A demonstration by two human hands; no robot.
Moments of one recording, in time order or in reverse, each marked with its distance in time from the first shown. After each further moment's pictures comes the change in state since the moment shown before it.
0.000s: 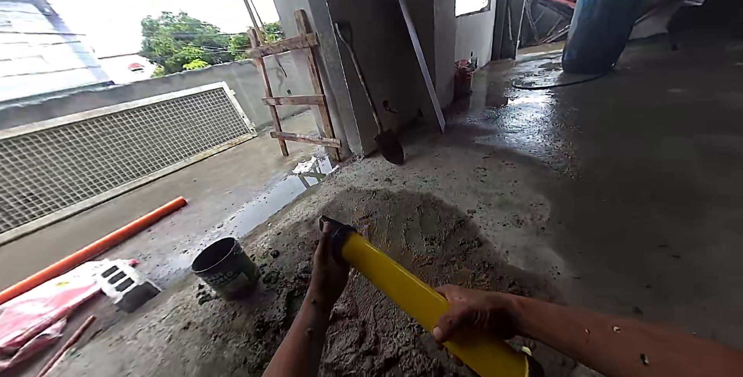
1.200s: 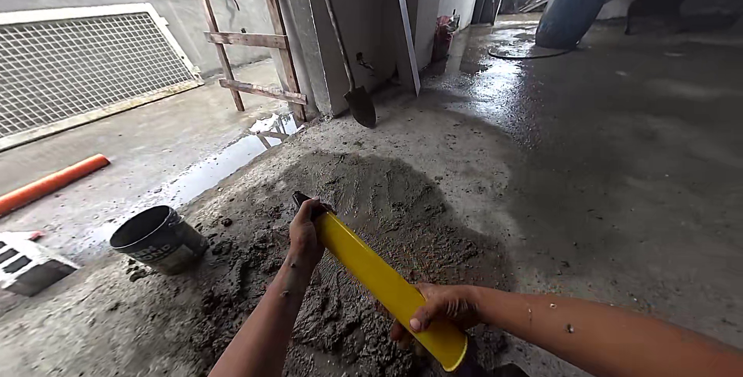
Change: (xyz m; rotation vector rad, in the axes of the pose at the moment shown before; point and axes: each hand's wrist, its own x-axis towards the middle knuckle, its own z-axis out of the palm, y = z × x) left_hand 0.048 -0.065 -0.006 0.064 0.264 -0.150; right_hand 0.030 0.091 -0.035 0.225 -0.152 0.022
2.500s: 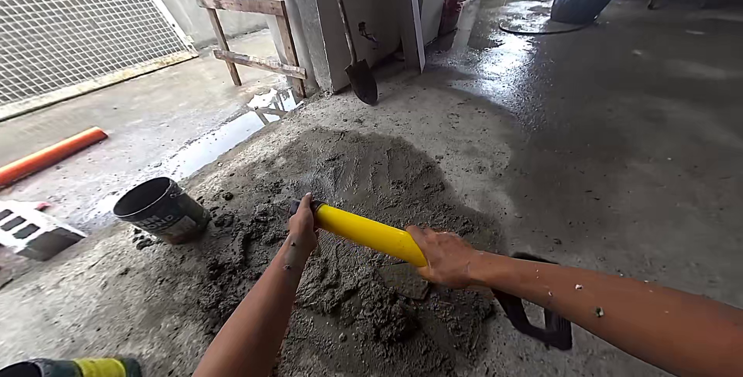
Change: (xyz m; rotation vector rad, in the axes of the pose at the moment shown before) left_hand 0.007 -0.039 -0.050 0.362 0.400 -0.327; right_hand -0.012 -0.039 0.024 -1.385 0.717 0.349
